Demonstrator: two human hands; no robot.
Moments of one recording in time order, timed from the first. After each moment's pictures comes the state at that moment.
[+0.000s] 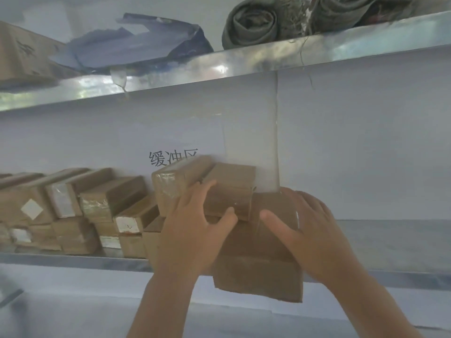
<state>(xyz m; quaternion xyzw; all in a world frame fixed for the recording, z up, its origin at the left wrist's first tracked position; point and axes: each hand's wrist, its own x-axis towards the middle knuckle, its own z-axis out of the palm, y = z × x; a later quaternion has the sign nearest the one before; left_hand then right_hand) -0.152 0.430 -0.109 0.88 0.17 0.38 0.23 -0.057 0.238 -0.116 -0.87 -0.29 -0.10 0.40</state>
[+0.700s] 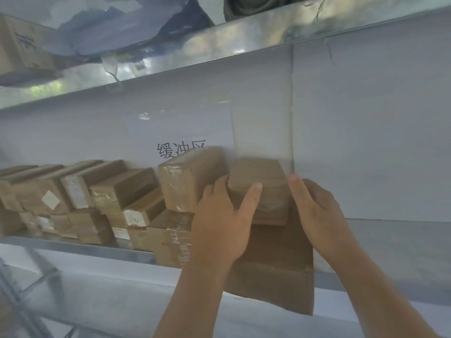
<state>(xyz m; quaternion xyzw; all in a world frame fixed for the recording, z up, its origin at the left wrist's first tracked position) -0.105 0.403 -0.110 0.86 0.22 0.36 0.30 -0.010 0.266 -0.117 -0.73 -0.27 -0.02 0.63</state>
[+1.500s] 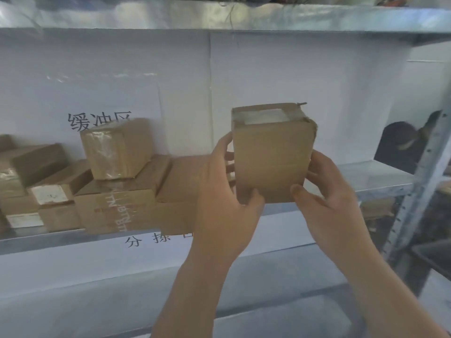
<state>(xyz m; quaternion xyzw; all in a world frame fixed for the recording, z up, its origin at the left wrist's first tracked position) -0.168 0.299 -0.140 0.75 -0.11 0.38 0.52 -0.143 0.132 -0.142 -0.72 -0.21 -0.22 0.63</state>
